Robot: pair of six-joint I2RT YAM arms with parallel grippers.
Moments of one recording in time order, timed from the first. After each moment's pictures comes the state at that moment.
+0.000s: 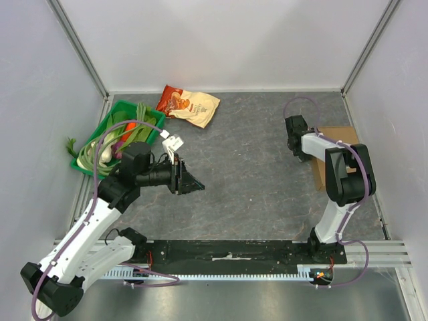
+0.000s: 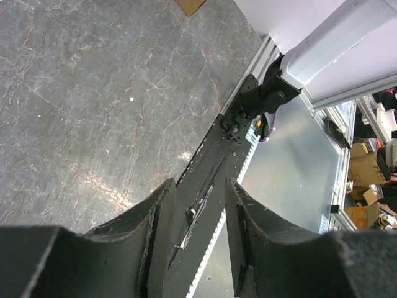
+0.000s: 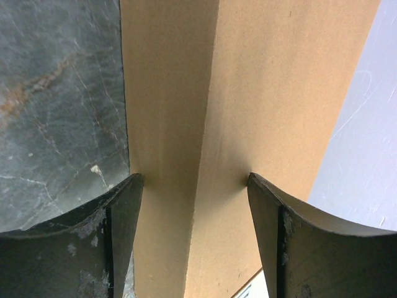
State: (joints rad) left arm -0.51 0.83 0.85 -0.48 0.72 -0.39; right arm 0.14 1.84 1.11 -0.39 0.72 -0.28
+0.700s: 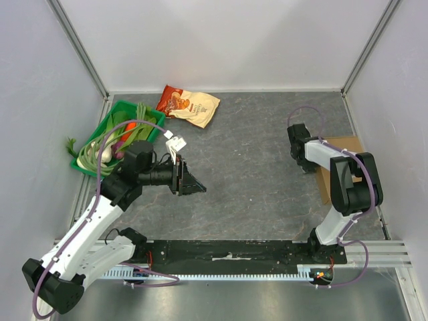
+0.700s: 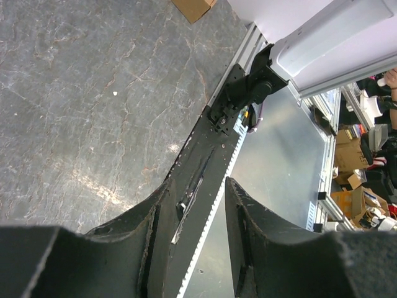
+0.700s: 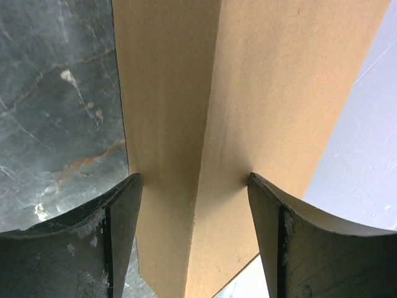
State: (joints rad) left arm -0.51 0.86 0.85 -0.47 0.79 -0.39; right arm 0.14 1.73 0.99 -0.50 0.73 -0.21
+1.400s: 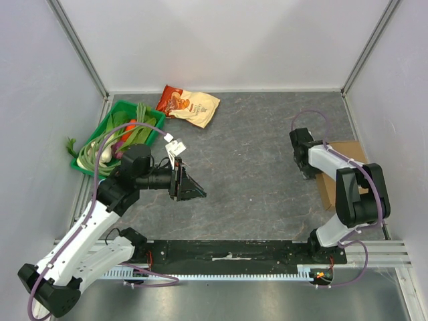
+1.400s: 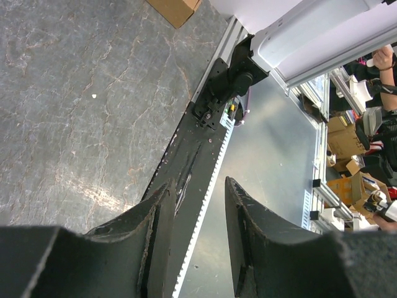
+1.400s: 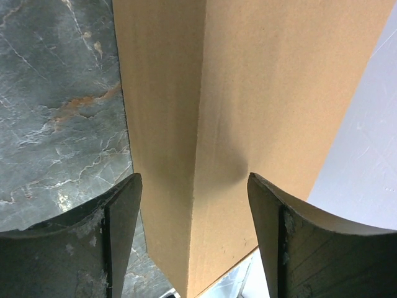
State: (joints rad) left arm -0.55 0.80 0.85 -0.47 0.82 -0.39; right arm 0.15 1.60 0.92 -0.61 0.68 -0.13
